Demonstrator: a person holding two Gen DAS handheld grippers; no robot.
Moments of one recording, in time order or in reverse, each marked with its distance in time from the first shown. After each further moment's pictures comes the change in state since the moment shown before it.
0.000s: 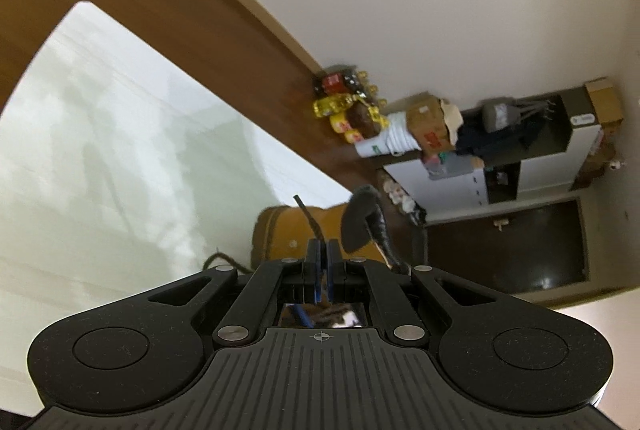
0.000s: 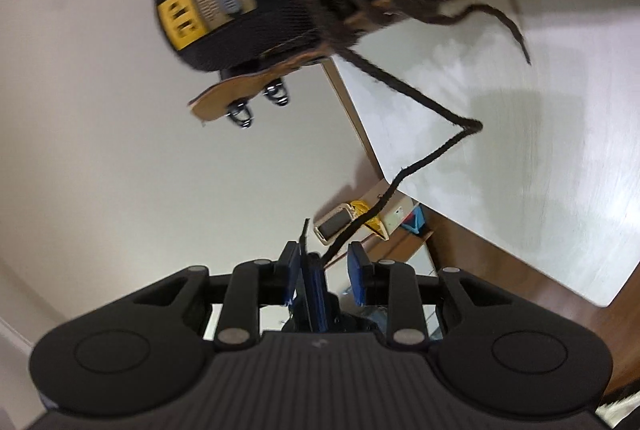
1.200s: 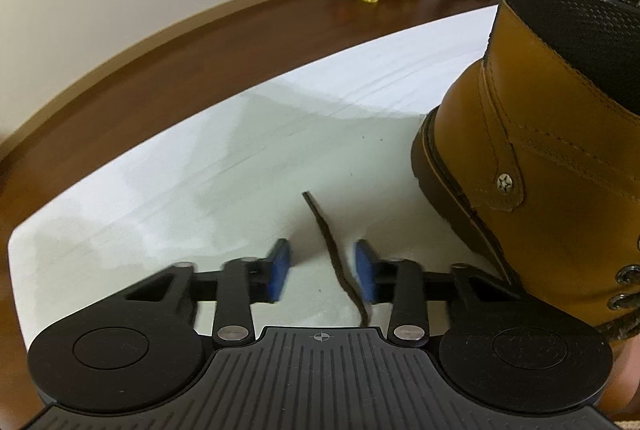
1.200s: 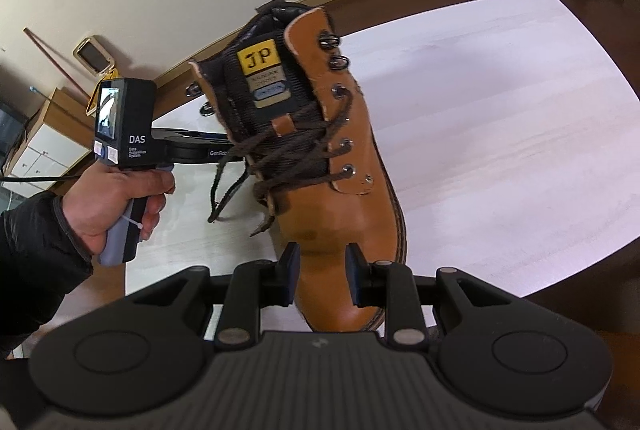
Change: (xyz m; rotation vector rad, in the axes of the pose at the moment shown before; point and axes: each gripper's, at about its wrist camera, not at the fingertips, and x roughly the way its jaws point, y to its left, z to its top) left arm 0.193 -0.014 -0.010 0.928 0.237 0.626; right arm -0.091 0.113 -0.017 -1.393 -0.059 -0.956
